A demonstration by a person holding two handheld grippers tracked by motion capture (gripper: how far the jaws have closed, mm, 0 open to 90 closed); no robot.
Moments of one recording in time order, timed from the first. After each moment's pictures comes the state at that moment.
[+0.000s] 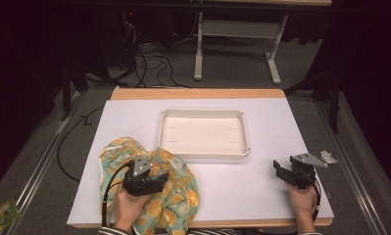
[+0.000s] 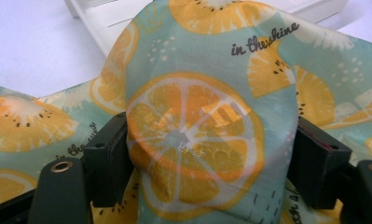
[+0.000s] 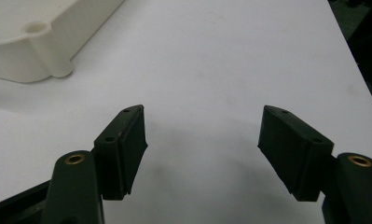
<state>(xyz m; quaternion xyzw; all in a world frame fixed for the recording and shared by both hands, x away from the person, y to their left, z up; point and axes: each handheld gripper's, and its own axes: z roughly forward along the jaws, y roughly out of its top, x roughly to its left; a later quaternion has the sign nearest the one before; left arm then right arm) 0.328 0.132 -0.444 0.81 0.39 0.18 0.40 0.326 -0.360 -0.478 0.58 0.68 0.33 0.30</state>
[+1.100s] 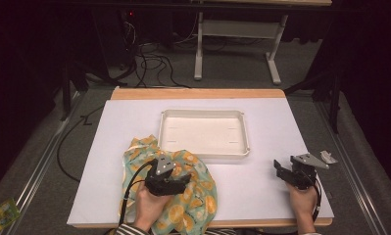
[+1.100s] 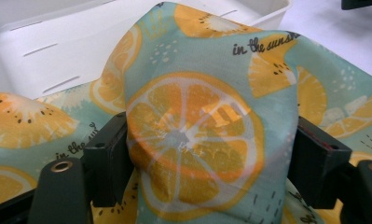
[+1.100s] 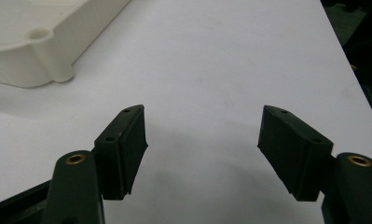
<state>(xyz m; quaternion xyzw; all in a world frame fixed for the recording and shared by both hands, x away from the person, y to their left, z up) 0.328 0.071 -0.434 0.82 0.36 0.14 0.42 0.324 -0.361 -0.477 0.58 0.68 0.34 0.31</state>
